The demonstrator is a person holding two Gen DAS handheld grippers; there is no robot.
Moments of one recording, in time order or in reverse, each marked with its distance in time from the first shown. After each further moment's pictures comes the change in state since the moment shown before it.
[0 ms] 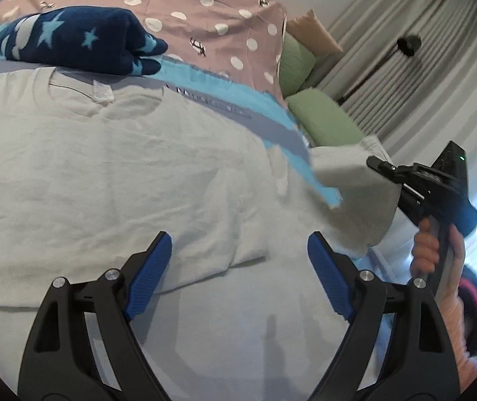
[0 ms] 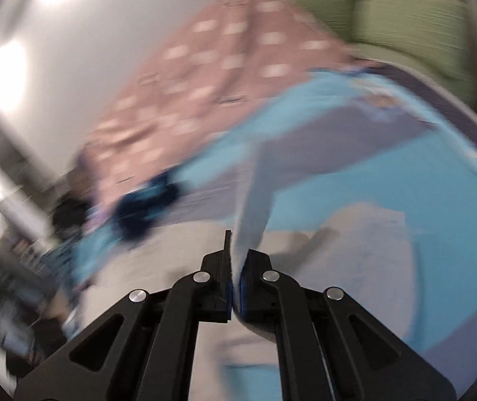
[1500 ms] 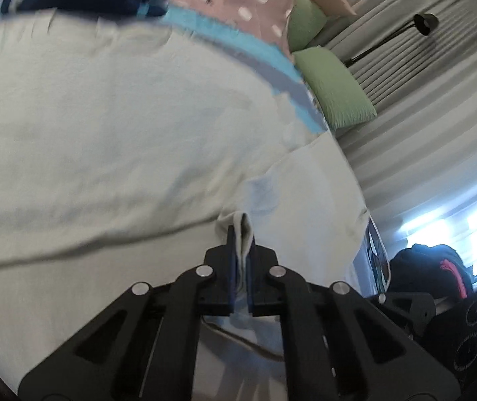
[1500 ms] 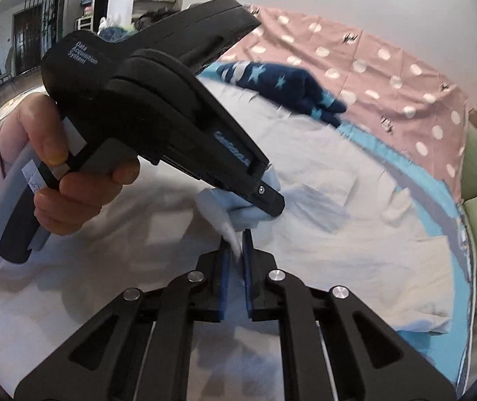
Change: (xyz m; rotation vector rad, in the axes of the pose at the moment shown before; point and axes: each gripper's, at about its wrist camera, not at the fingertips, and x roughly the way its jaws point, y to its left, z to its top) left arm 0.016 -0.012 -0.001 -0.008 0.222 0.010; right arm 0.028 0.151 -0.213 -0.980 0.152 -0.053
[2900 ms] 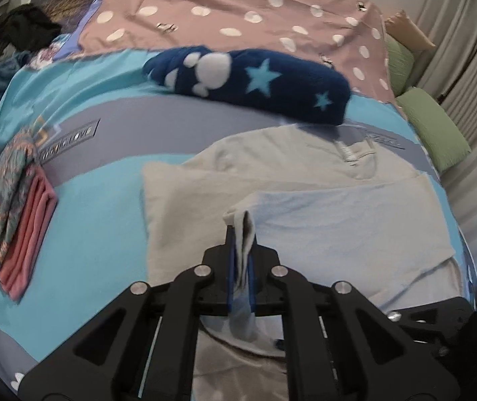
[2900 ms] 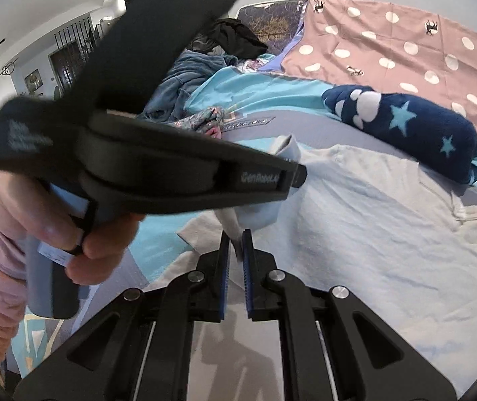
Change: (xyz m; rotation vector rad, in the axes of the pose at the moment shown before) left arm -0.162 0.167 0.039 -0.016 -0.145 0.515; right arm 0.139 0.107 0.172 0.103 0.034 0.387
